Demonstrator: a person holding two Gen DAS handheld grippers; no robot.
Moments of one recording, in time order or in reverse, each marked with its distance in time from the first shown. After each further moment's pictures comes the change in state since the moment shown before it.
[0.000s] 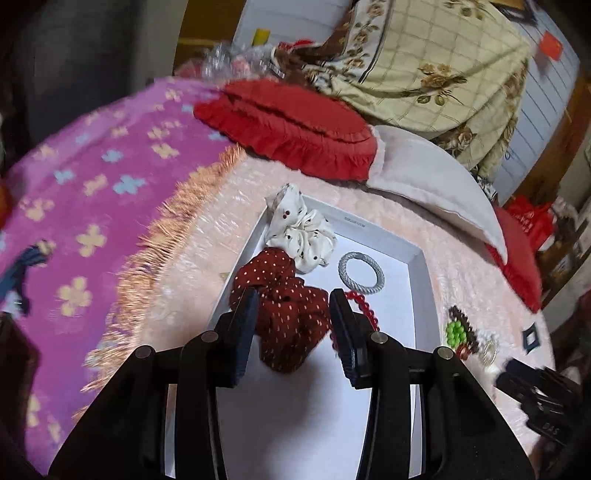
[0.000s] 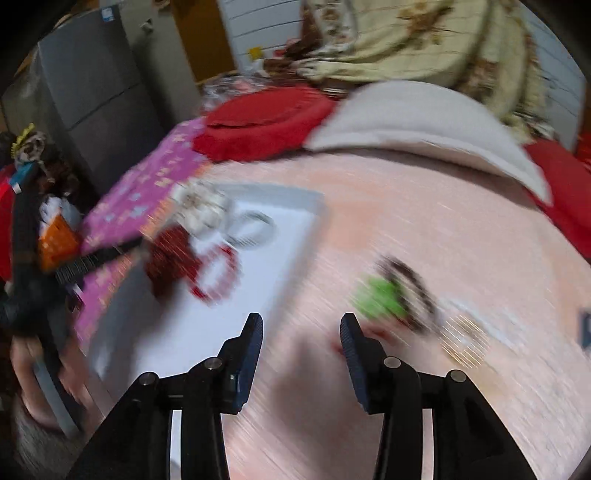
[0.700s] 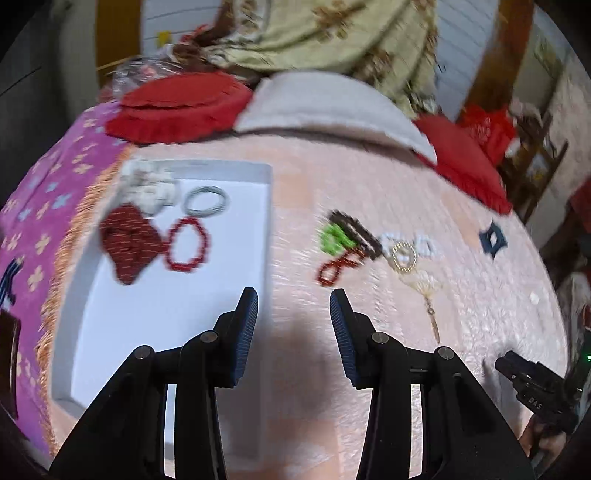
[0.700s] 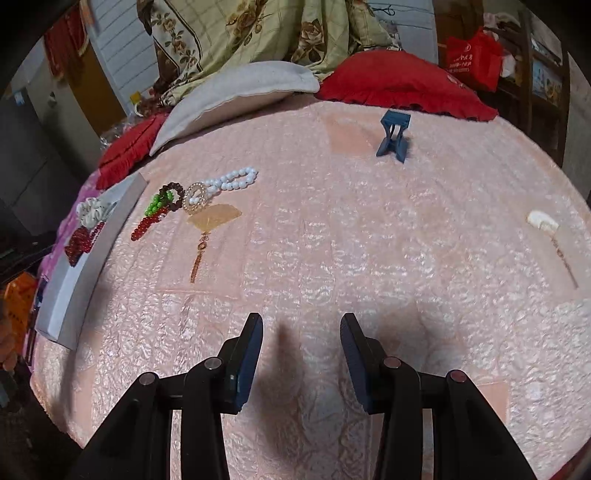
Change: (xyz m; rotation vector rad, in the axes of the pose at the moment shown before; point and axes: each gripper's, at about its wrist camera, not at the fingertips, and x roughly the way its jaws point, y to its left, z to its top) left arm -0.022 -0.175 -0.072 0.289 0.162 -0.053; right arm -0.103 -0.189 -0.179 0.346 -0.043 -0.133
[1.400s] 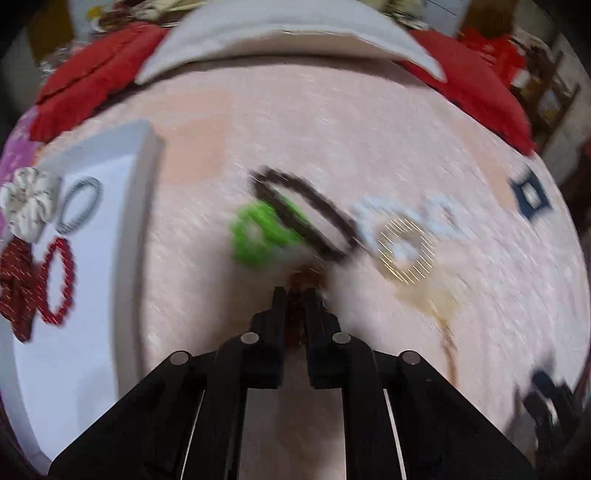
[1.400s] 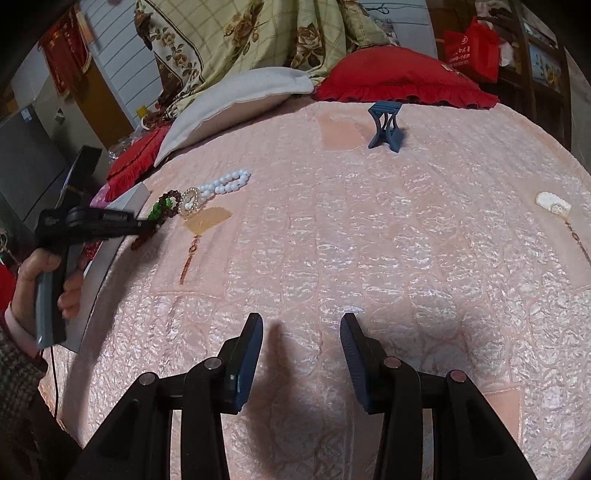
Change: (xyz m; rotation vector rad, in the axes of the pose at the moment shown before) left arm 0.127 -0.062 0.024 0.119 0.248 -0.011; right arm 0.012 -0.022 -0.007 0.028 -0.042 0.068
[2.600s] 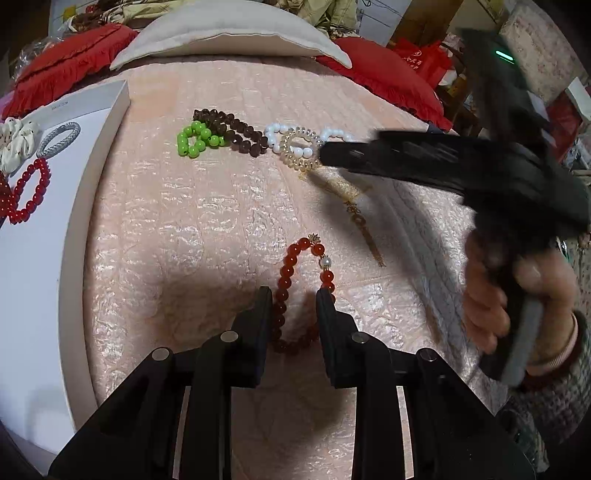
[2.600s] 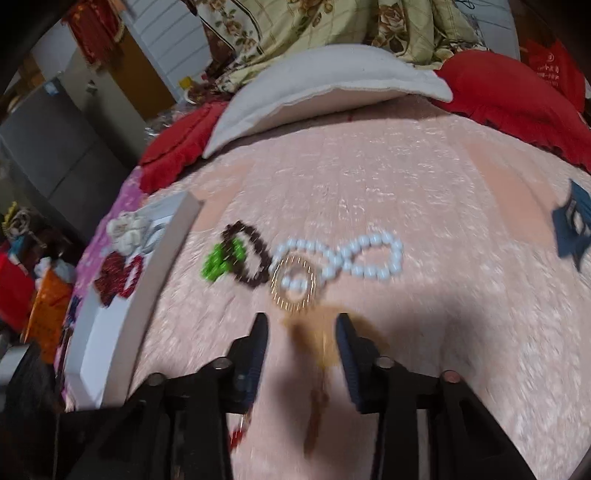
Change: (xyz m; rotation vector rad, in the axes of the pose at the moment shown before) left arm -0.036 -0.007 -0.095 0.052 -0.095 -0.239; right arm 0.113 0.118 0.115 -0.109 0.103 0.150
